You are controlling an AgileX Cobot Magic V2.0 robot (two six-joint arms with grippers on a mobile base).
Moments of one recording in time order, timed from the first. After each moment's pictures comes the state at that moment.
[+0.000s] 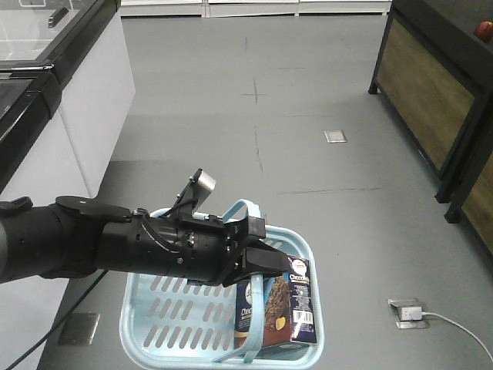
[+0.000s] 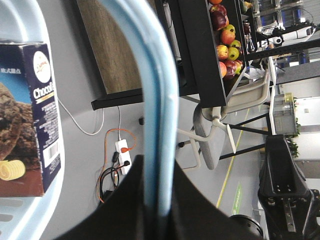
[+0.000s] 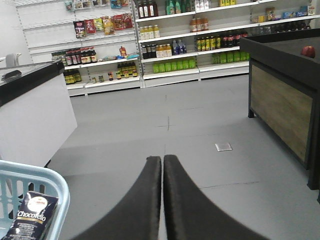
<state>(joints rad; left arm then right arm) -0.51 1.70 -0.94 -1.68 0.78 0.81 0.04 -0.01 0.03 0.03 0.10 0.07</state>
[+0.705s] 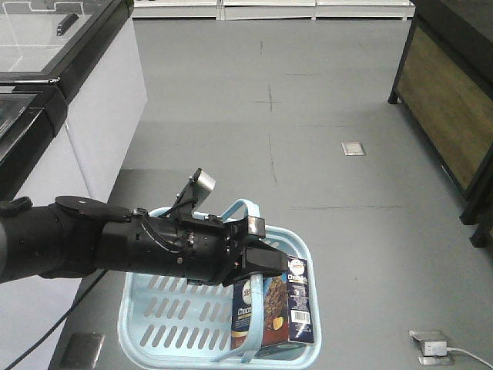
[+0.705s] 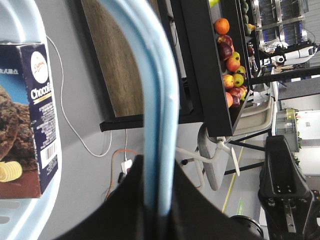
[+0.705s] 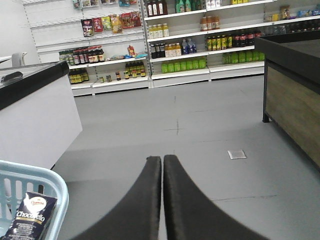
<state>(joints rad) -0.51 1.70 -0.94 -1.68 0.78 0.81 0.04 -0.01 0.03 0.03 0.10 0.07</state>
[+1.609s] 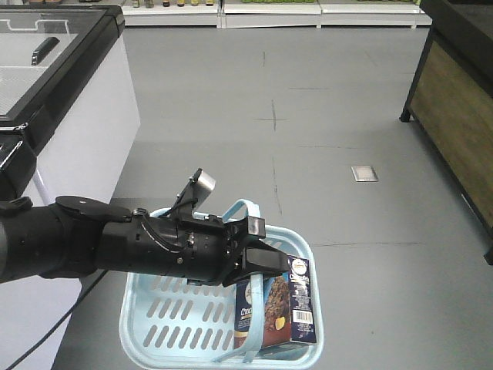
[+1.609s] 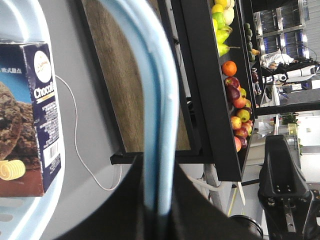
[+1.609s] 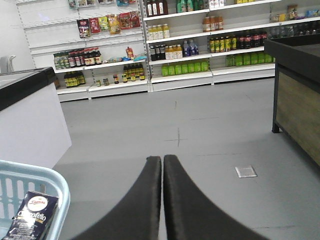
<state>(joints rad) -0.51 1.70 -0.94 -1.68 0.78 0.81 0.04 -0.01 0.03 0.03 0.10 0.07</state>
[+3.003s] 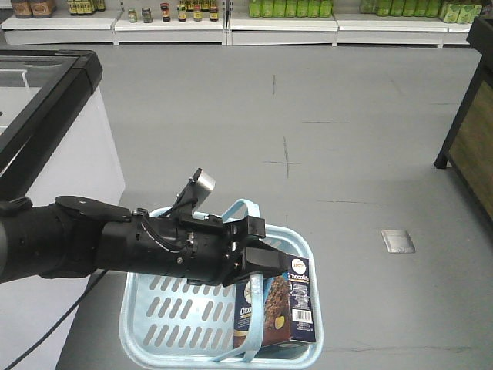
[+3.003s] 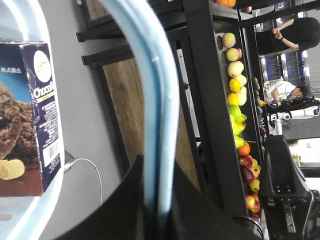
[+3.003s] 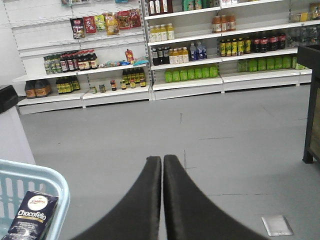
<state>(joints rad) -0.51 1.70 -0.94 -1.68 0.78 0.81 0.04 -0.01 0.03 0.03 0.10 0.07</state>
